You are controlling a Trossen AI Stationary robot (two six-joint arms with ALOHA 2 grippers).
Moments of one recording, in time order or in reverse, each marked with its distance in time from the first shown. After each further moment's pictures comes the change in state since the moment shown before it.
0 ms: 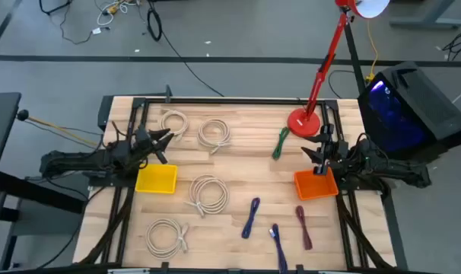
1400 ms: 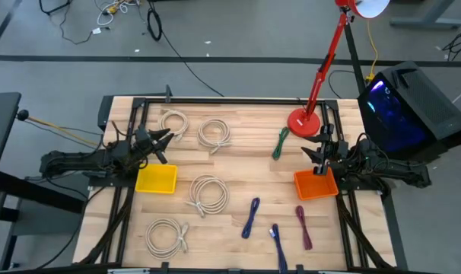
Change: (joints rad) left arm 0.000 0.000 0.000 0.000 0.000 0.000; right arm 0.000 0.000 0.000 0.000 0.000 0.000
